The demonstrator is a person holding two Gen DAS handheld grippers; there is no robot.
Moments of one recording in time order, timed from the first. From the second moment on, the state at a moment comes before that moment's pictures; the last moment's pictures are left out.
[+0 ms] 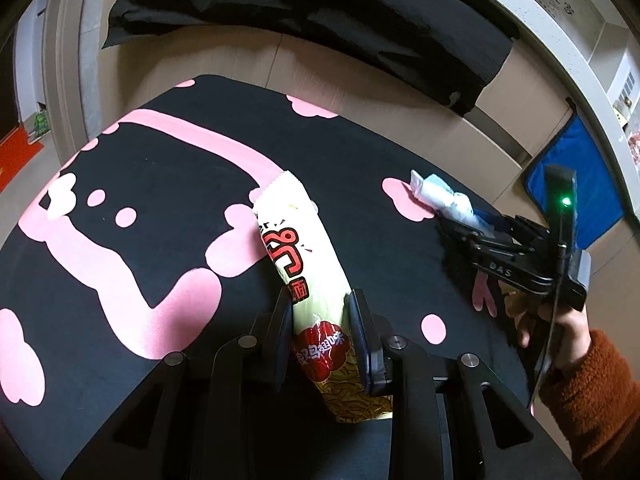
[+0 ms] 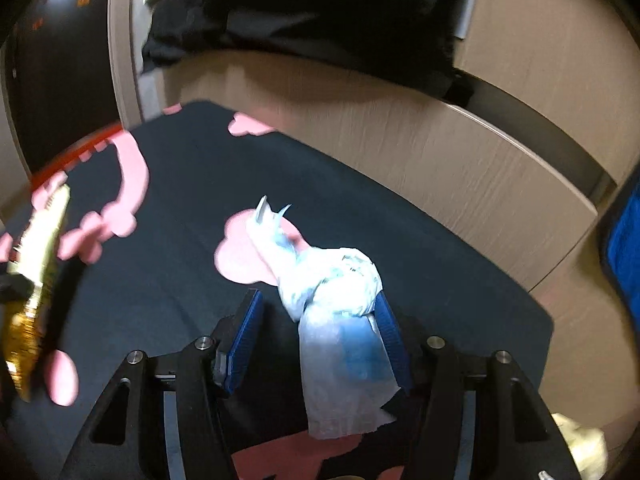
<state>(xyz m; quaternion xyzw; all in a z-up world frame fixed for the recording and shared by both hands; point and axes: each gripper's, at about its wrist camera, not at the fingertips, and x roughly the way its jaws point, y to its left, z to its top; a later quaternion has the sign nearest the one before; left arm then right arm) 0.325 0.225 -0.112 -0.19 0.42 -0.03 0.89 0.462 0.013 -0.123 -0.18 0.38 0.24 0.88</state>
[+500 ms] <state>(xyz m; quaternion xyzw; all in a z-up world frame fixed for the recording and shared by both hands) 0.309 0.184 -0.071 -0.15 0.38 -0.03 0.91 0.431 -0.030 -0.064 -0.05 0.37 0.23 0.90</state>
